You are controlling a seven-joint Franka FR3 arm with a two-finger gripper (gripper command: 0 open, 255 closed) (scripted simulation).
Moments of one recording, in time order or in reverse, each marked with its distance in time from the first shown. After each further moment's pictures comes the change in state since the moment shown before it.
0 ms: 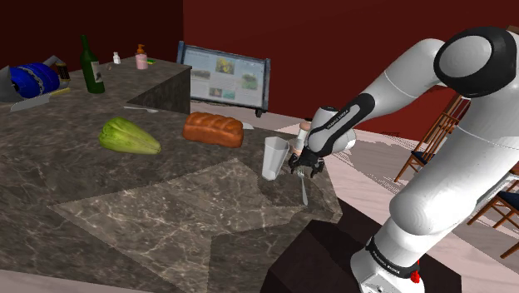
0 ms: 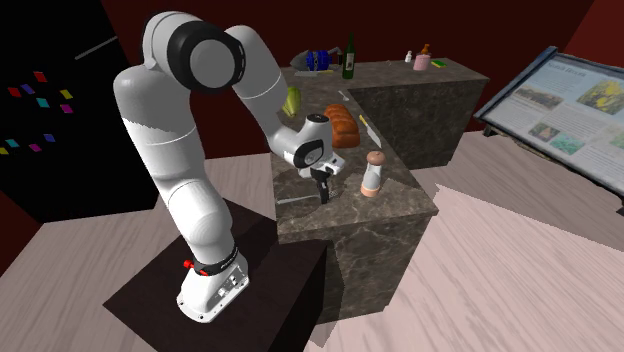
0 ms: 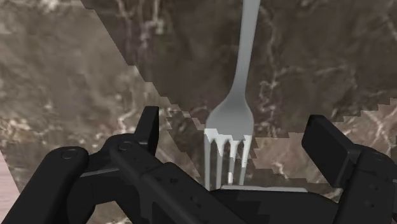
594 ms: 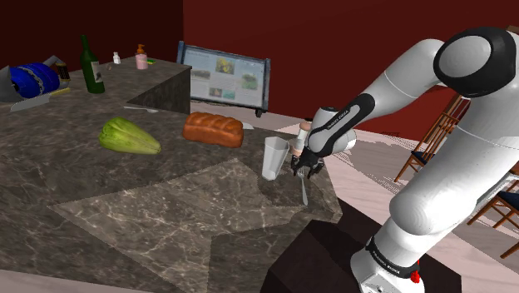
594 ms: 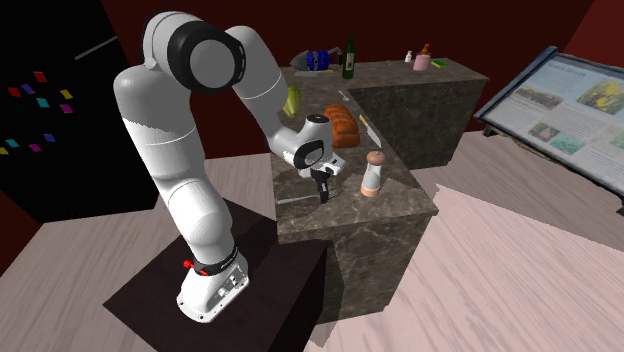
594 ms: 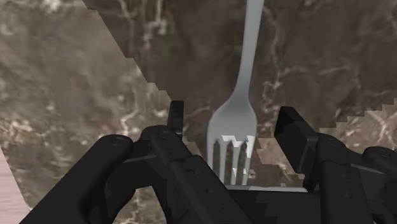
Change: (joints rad) arm -0.002 0.001 -0.002 -0.002 -0.001 0.004 0.001
